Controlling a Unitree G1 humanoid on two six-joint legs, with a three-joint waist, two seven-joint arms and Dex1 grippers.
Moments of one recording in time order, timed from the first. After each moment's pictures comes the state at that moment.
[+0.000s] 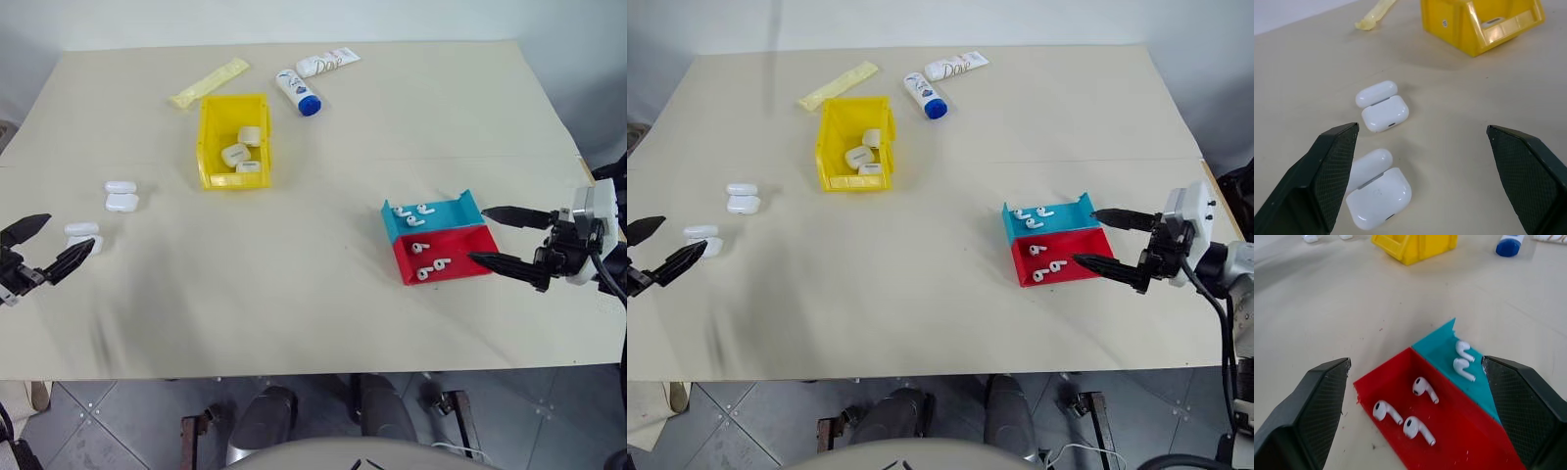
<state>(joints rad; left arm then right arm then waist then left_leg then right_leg) -0.11 0.91 0.58 0.54 -0.43 -0.07 -1.03 -0.22 -0.90 -0.30 0.06 0.58 0.33 1.31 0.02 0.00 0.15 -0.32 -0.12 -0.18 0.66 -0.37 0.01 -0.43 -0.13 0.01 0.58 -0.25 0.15</state>
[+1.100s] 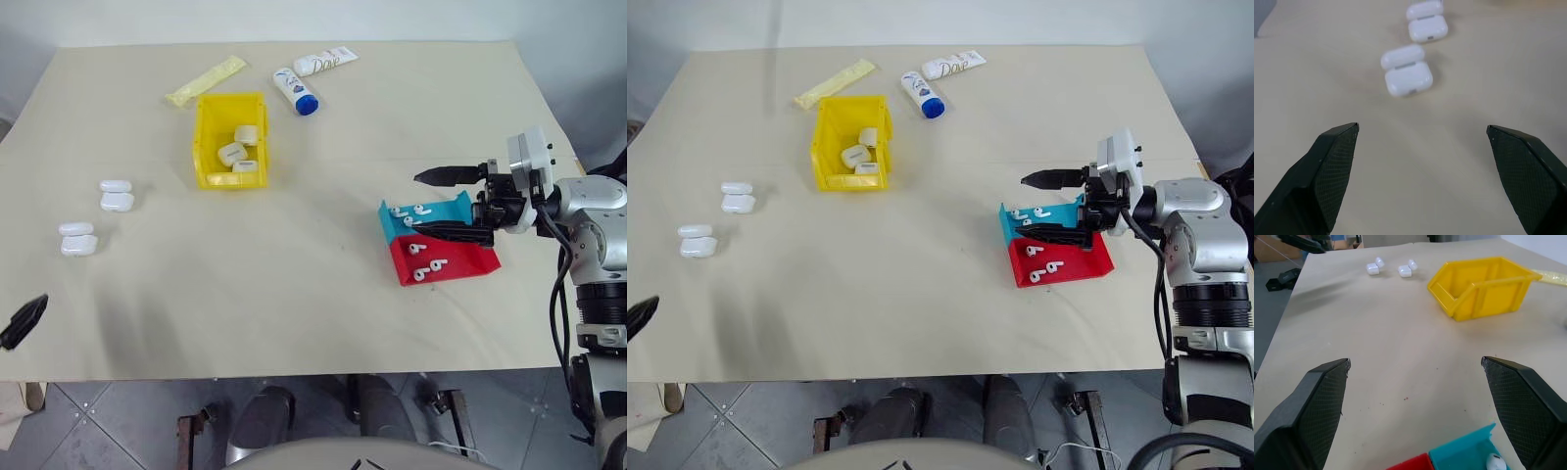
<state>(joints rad) 0.37 0.80 0.88 -0.03 -0.48 0.38 -0.70 -0.63 -0.74 -0.04 0.22 0.53 0.28 1.45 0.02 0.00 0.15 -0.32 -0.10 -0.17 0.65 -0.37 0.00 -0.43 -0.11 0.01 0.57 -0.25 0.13</state>
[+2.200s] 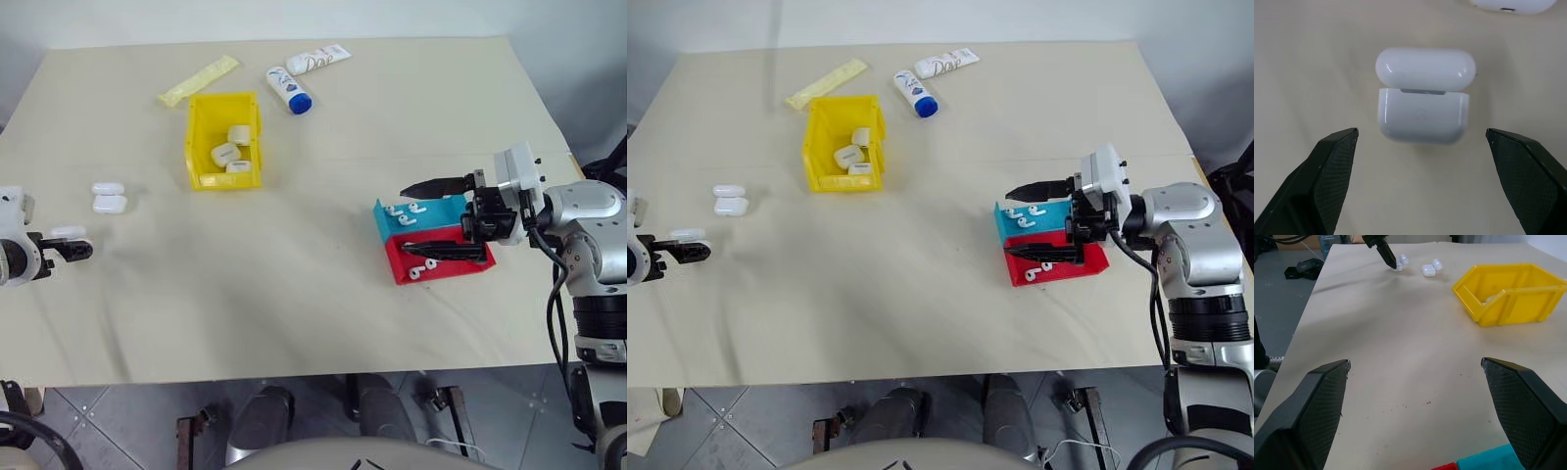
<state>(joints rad) -0.50 1.03 0.26 0.35 -0.32 1.26 -0.35 -0.56 -0.76 -0.03 0.06 0.53 0.30 1.45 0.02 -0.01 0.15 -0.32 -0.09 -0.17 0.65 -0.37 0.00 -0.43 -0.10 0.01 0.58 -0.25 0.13</state>
